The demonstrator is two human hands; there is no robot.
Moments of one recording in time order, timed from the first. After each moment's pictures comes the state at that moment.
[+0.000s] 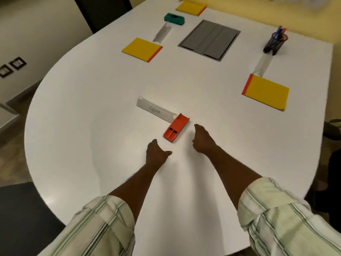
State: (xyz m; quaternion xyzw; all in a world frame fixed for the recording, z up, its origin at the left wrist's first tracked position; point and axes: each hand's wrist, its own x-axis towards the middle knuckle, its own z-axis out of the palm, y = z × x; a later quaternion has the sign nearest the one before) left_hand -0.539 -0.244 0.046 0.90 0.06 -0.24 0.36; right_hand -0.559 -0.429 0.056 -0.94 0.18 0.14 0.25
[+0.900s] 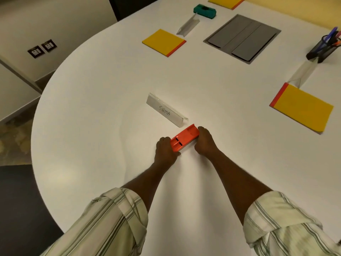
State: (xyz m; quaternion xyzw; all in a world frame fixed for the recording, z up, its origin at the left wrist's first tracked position) left_hand -0.503 -0.287 0.003 0.94 0.02 -0.14 0.30; right_hand -0.492 -0.445 0.006 -0.93 0.13 0.11 0.33
